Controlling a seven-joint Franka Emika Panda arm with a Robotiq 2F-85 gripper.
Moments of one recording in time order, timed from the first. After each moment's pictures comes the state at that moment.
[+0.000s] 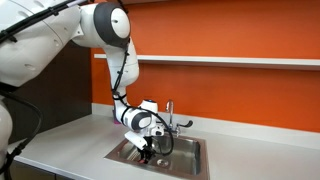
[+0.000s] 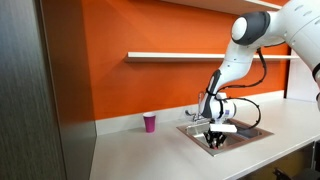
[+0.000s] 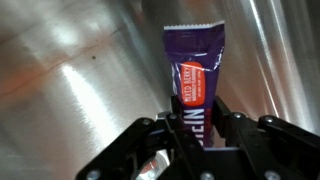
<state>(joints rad) -0.19 0.67 -0.01 -2.16 0.22 2.84 -0.02</state>
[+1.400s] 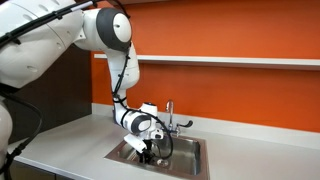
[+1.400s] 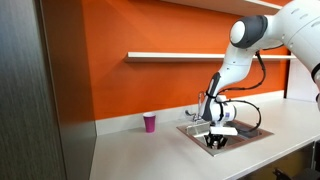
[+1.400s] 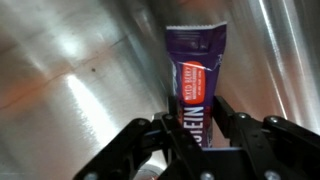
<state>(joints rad) -0.19 0.70 -0.01 -2.15 0.22 2.84 -0.02</state>
